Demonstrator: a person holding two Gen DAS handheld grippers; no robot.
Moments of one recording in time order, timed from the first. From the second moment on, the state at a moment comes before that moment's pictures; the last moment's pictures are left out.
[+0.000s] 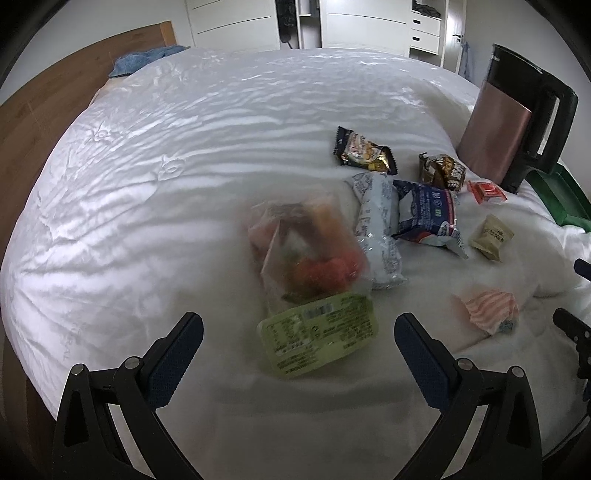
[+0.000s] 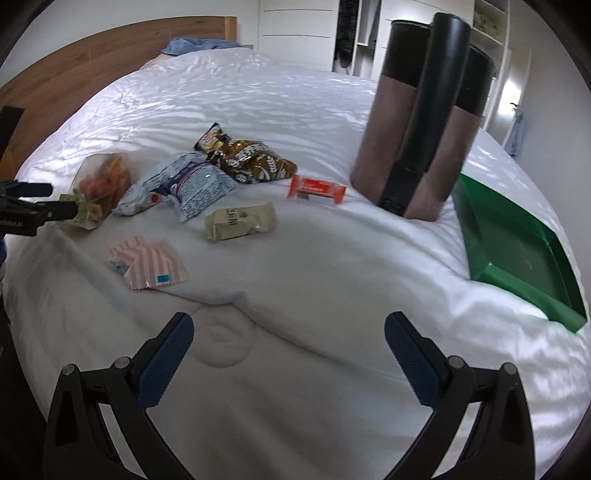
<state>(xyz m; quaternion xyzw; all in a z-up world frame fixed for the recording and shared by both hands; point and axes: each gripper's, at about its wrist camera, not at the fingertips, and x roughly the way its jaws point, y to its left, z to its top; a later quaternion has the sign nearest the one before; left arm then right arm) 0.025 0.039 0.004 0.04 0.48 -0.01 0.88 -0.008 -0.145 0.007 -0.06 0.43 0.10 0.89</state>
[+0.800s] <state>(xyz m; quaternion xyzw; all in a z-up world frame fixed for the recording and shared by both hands) 0.071 0.051 -0.030 0.01 0.51 0.01 0.86 0.013 -0.105 0.010 -0.05 0.43 0.21 0.88</state>
